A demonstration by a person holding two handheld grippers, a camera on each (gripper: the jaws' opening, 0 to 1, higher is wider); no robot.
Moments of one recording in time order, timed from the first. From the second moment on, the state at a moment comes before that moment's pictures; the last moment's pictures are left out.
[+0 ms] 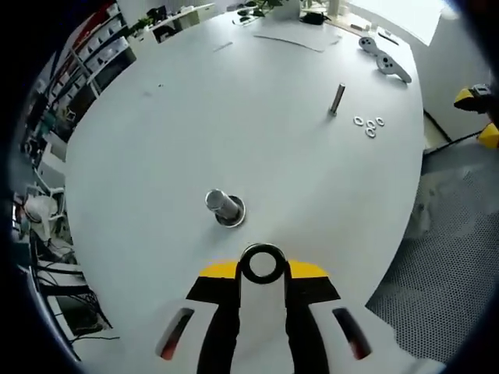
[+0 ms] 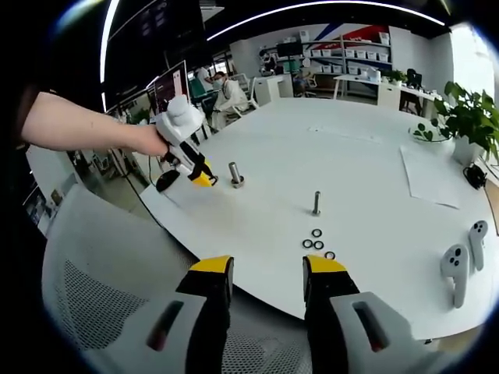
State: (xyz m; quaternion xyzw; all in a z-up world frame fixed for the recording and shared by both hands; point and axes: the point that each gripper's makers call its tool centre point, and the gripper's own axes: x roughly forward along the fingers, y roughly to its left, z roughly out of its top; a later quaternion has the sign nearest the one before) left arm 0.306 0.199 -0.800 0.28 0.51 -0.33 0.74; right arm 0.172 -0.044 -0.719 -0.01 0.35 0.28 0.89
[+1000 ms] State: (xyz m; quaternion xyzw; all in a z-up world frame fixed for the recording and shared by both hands) left arm 0.356 0.180 -0.794 0.29 0.49 -0.33 0.75; right arm 0.174 -0.047 -0.719 -0.01 0.35 0.27 0.90
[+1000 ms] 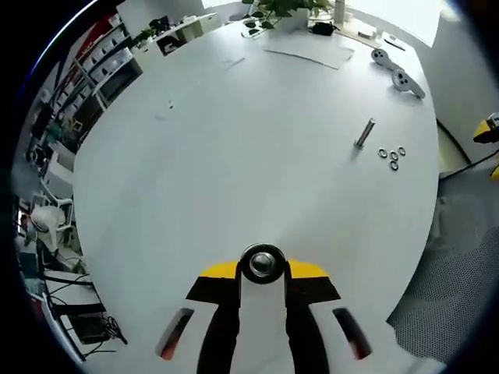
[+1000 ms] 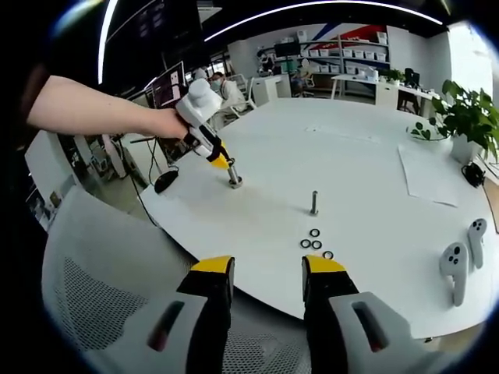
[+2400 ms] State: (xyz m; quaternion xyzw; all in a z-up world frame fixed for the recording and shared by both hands) left arm 0.349 0.181 -0.838 0.28 0.50 -0.33 0.75; right arm 0.173 -0.051 -0.723 -0.01 0.36 0.26 0.89
